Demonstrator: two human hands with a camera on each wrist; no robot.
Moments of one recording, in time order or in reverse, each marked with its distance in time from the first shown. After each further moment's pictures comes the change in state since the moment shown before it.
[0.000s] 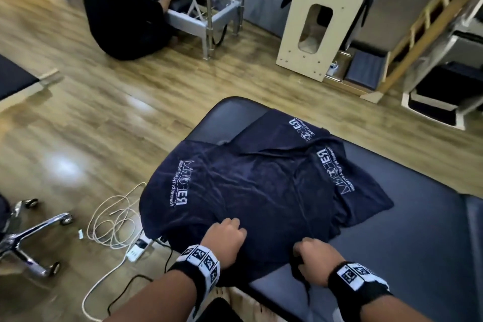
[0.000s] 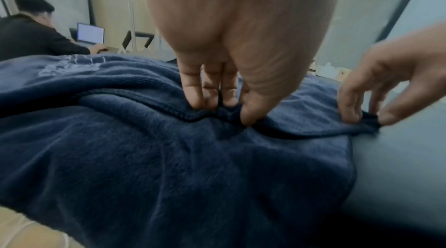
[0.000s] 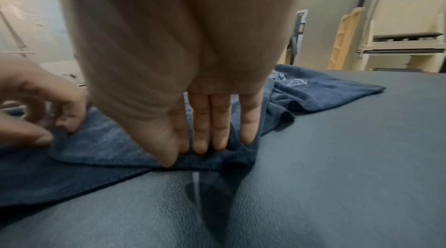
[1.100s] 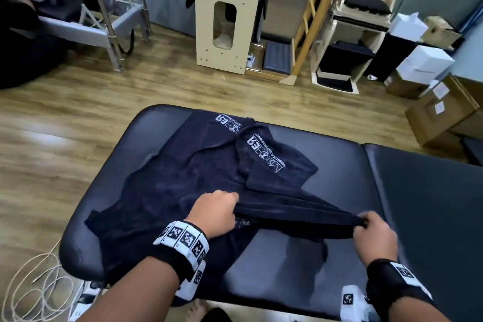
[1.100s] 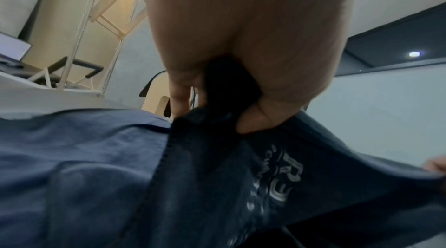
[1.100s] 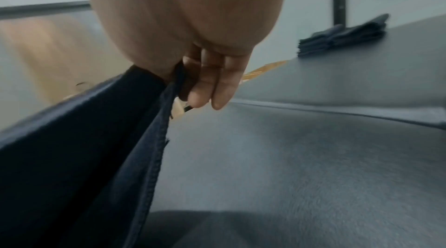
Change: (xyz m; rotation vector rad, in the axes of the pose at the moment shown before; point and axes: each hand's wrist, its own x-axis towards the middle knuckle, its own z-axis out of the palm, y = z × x) left_hand 0.057 0.071 -0.106 -0.120 0.065 0.215; right_hand -0.137 0.116 0.030 0.811 0.948 0.982
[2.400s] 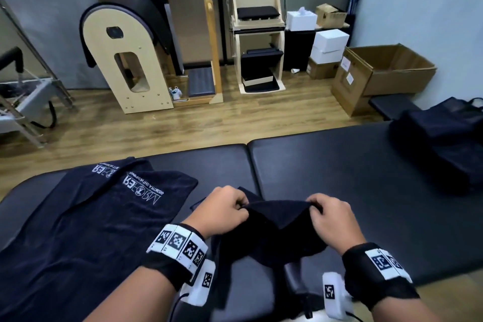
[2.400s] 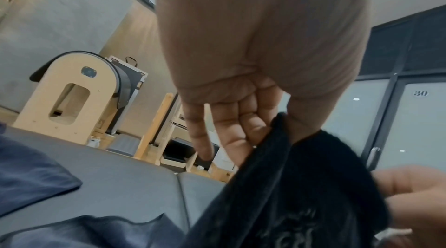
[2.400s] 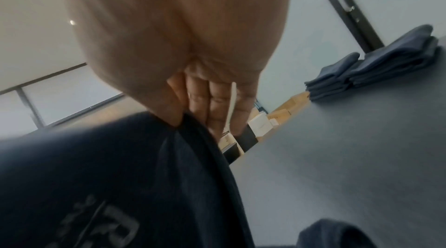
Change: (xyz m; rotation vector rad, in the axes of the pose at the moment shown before) left_hand 0.124 0.395 0.017 -0.220 -0.032 0.241; right_hand 0.132 0.217 -0.188 0.133 -0.086 -0.243
